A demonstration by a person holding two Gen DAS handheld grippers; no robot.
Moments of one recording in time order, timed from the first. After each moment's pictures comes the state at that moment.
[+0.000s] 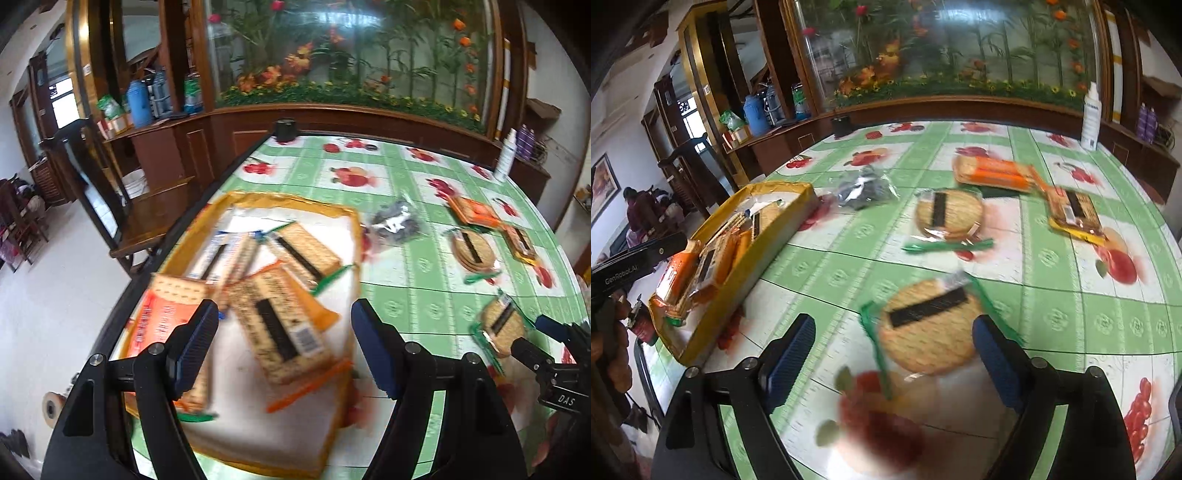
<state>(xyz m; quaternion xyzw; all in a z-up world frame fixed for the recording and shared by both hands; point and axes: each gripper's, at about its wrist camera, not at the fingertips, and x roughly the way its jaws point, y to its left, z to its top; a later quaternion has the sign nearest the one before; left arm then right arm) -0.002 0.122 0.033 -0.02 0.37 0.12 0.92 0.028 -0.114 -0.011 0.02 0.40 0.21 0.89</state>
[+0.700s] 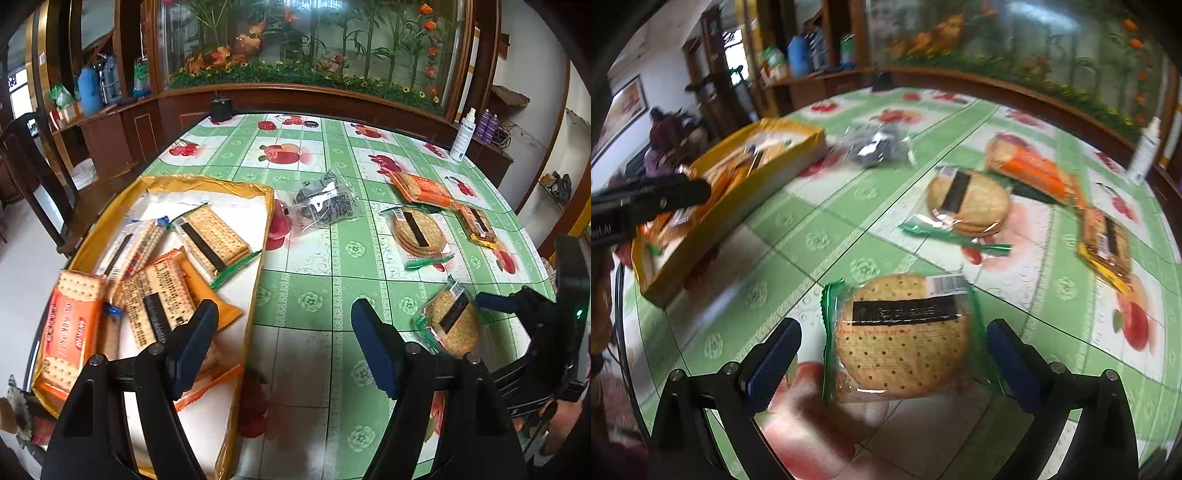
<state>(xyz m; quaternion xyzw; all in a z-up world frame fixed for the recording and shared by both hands) 0.028 0.078 0.017 -0.05 0.41 0.03 0.91 0.062 -0.097 -0.036 -0.11 0.44 0.28 0.85</state>
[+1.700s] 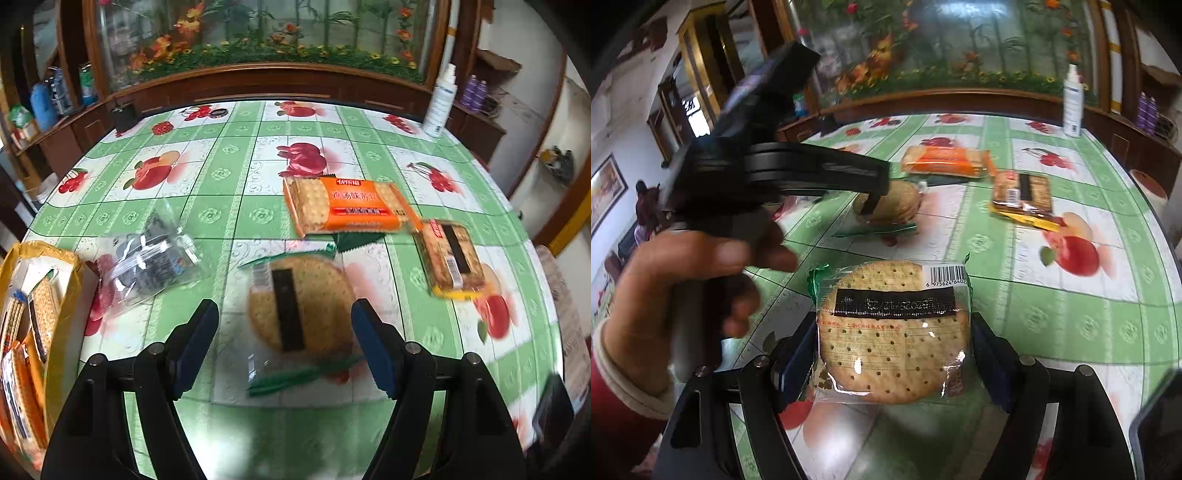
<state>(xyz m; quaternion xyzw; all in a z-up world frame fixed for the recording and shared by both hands) 0.167 -0.076 -0.008 -0.01 0.45 0.01 0.89 0.034 -0.195 -0.016 0.03 0.41 0.23 0.88</state>
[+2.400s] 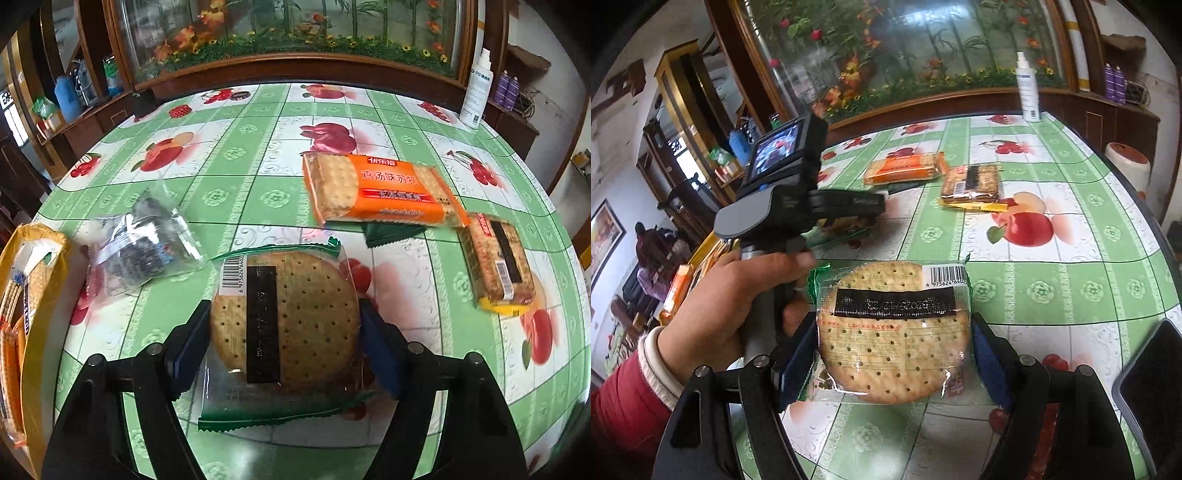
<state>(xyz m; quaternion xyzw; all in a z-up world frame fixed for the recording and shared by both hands) 0.179 -0.080 -0.042 0.00 0.45 0.08 0.89 0.018 -0.244 -0.014 0.10 0.39 0.20 0.89</state>
